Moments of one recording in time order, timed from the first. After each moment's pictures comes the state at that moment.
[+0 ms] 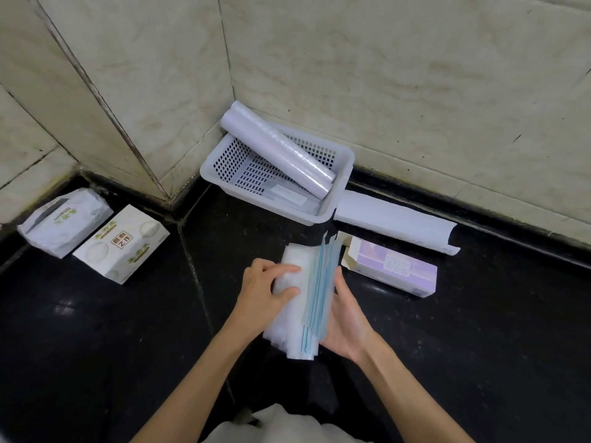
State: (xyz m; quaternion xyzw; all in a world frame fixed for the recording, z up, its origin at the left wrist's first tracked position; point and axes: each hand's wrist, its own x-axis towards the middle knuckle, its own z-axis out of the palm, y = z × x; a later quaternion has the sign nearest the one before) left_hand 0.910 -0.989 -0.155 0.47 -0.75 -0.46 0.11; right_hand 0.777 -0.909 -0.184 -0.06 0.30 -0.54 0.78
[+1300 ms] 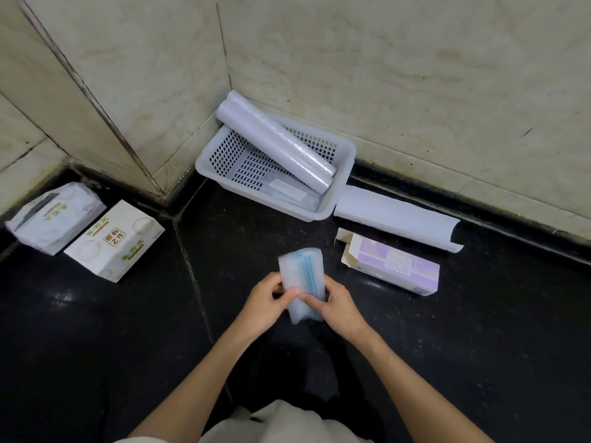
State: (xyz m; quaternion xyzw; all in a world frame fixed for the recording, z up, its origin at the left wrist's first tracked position) left_hand 0.902 -0.992 -0.206 0.47 -0.63 -0.61 0.13; right_hand 0.763 -0.918 -0.220 -0.37 0.70 -0.38 0.47
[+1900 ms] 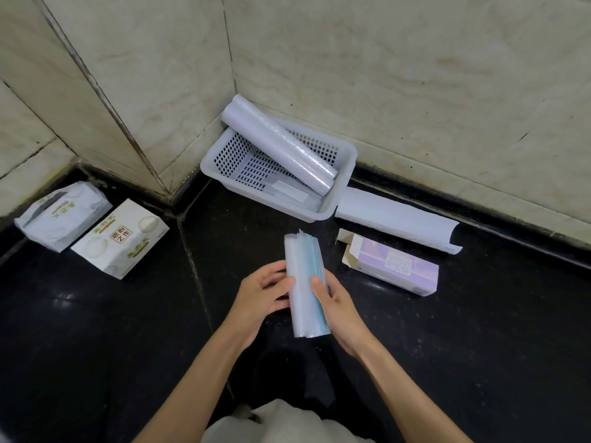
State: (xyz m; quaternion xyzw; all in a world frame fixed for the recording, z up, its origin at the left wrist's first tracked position) left_hand 0.914 -0.984 -0.162 0.46 -0.45 -0.74 0.22; right_hand 0.785 -0.909 -0.182 -0.27 0.65 -0.47 0.52
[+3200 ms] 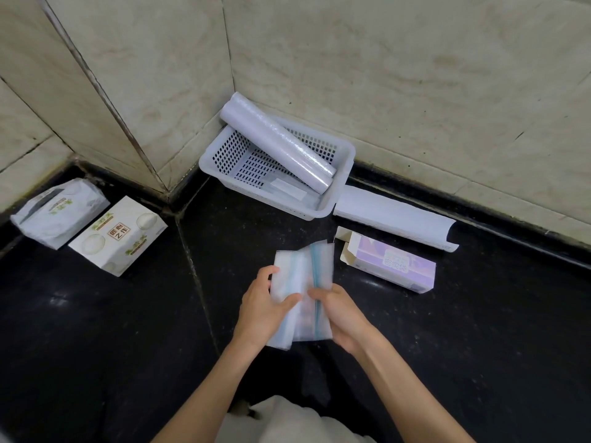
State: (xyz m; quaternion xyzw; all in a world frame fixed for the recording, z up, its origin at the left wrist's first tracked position) left_hand 0.910 -0.969 -0.187 0.56 -0.65 -0.50 0.11; right_hand 0.782 -0.910 -0.173 -0.12 0.62 -0.44 0.64
